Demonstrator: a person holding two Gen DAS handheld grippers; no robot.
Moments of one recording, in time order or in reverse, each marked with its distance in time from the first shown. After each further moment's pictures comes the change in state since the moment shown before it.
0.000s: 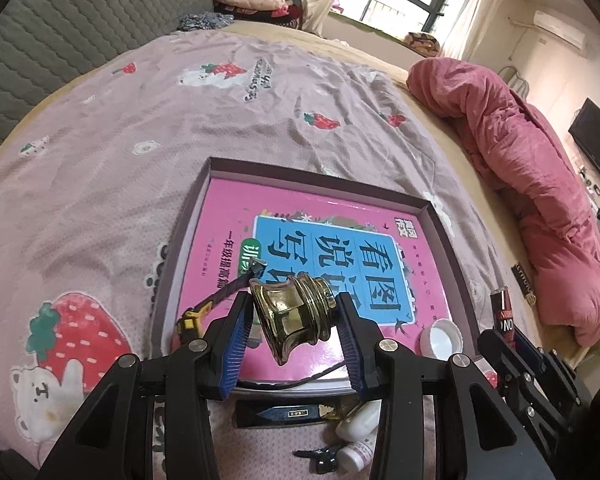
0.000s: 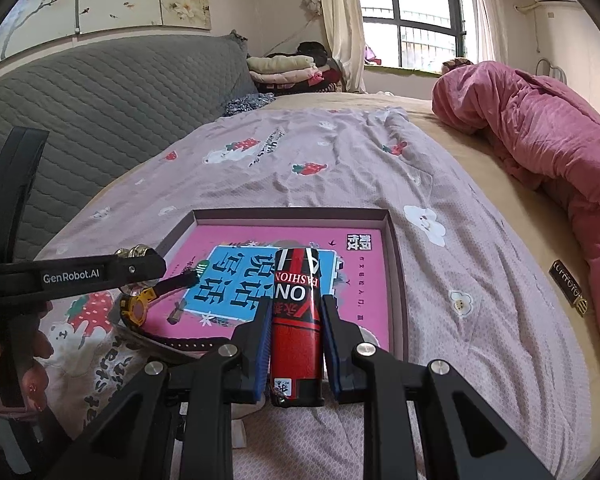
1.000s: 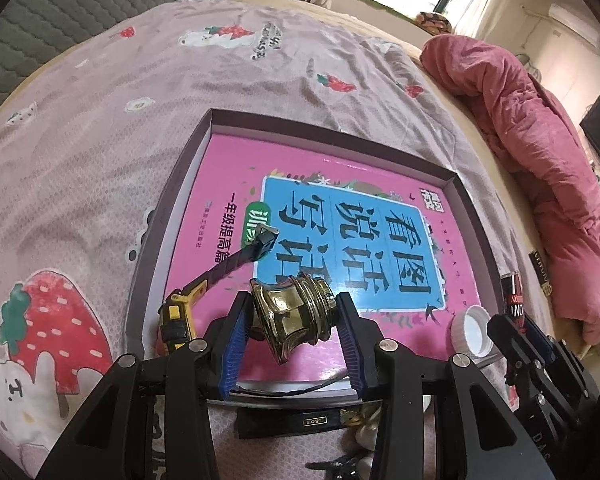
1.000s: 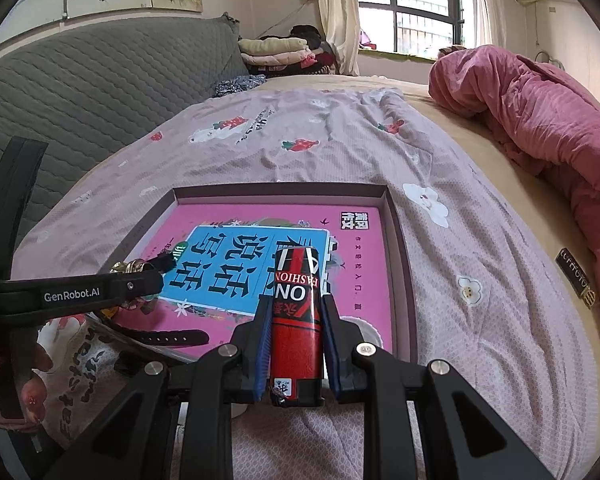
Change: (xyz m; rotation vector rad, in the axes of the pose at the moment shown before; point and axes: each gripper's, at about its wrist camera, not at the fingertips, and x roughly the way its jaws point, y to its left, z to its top) left arm 0.046 0.011 -0.009 -0.023 0.097 0.014; right arm 0.035 -0.003 -0.007 -0.003 0.061 -0.035
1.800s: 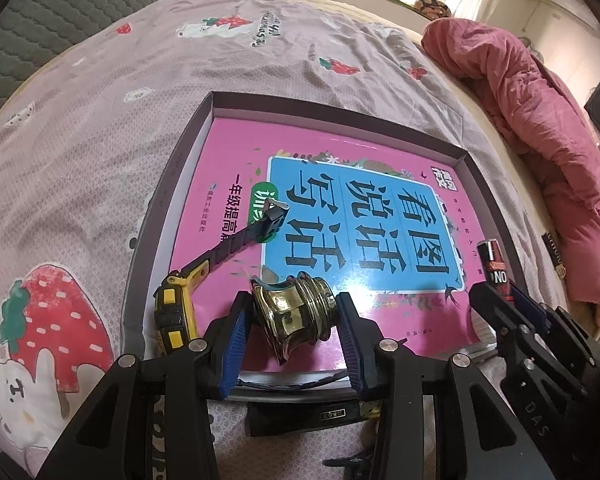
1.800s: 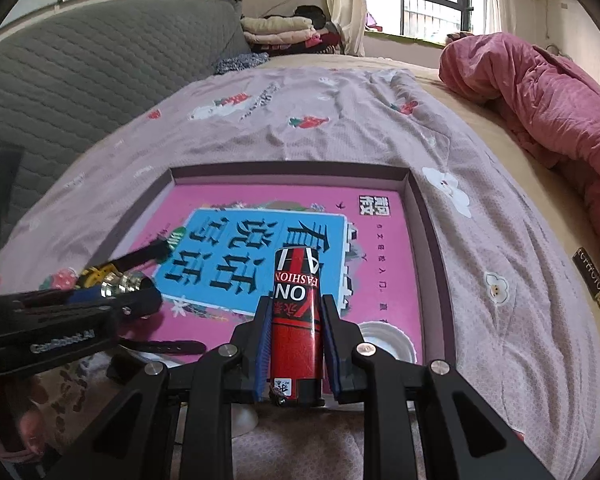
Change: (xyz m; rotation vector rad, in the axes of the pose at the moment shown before) left arm 0.010 0.001 -0.010 0.037 0.026 0.038; right arm 0.036 0.014 0.003 -0.023 0.087 -0.008
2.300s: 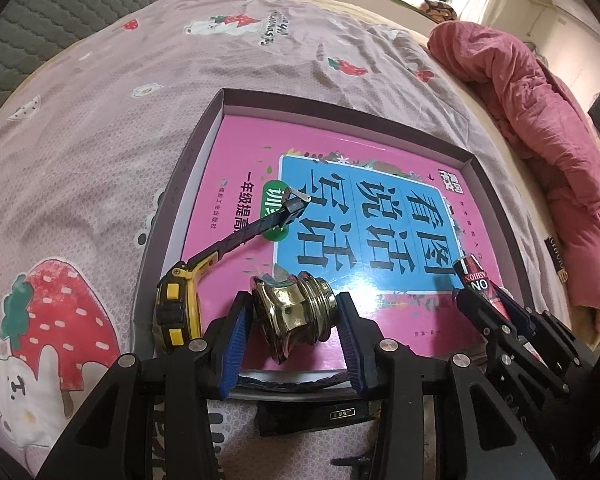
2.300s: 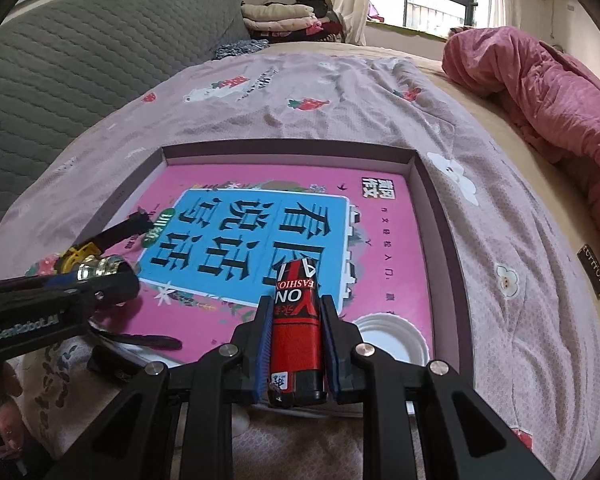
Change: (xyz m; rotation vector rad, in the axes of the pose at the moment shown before) left arm -0.001 0.006 -0.001 -0.020 0.001 0.006; right arm 0.018 -0.001 -0.004 0.000 0.041 -0.015
